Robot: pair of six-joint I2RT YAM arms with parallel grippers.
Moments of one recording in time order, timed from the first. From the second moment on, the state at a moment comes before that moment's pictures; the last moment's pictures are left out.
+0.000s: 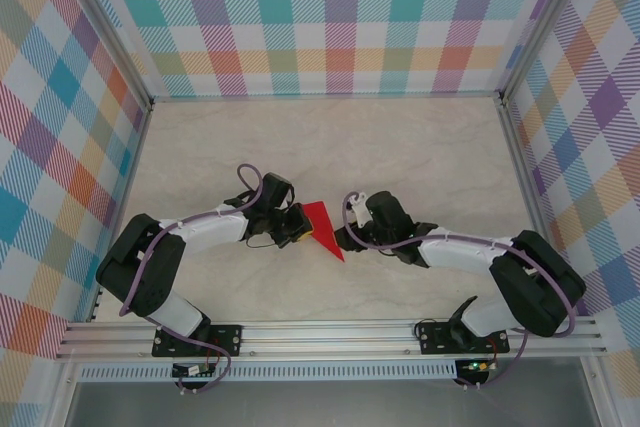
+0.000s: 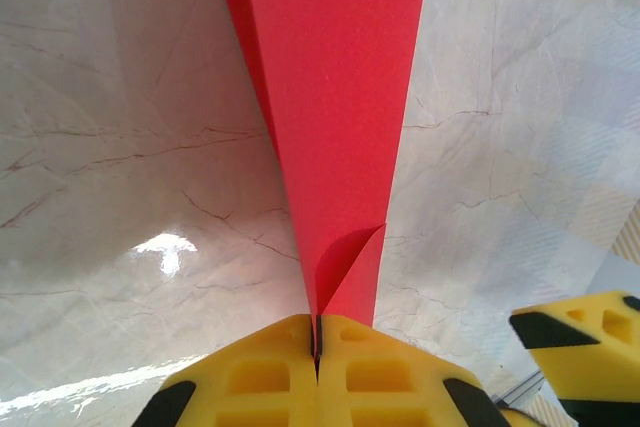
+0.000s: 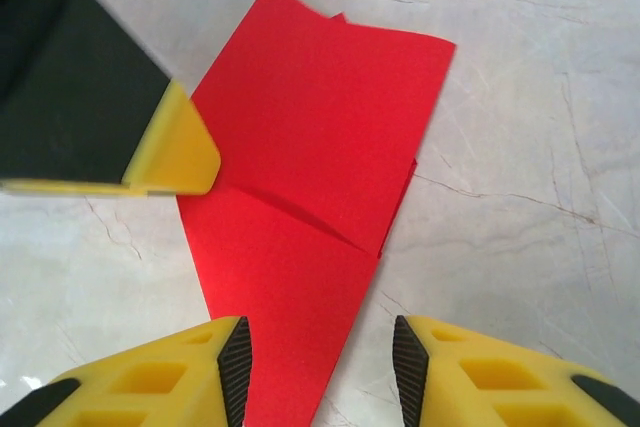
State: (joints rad) left arm -0.60 1.55 0.79 -0.22 0.38 -1.11; right arm 0.77 1.40 0.55 0.14 -0.22 0.23
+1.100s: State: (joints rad) left arm -0.60 1.55 0.82 -0.27 0.37 -1.13; right arm 0.97 1.67 0.63 0.35 0.02 0.02
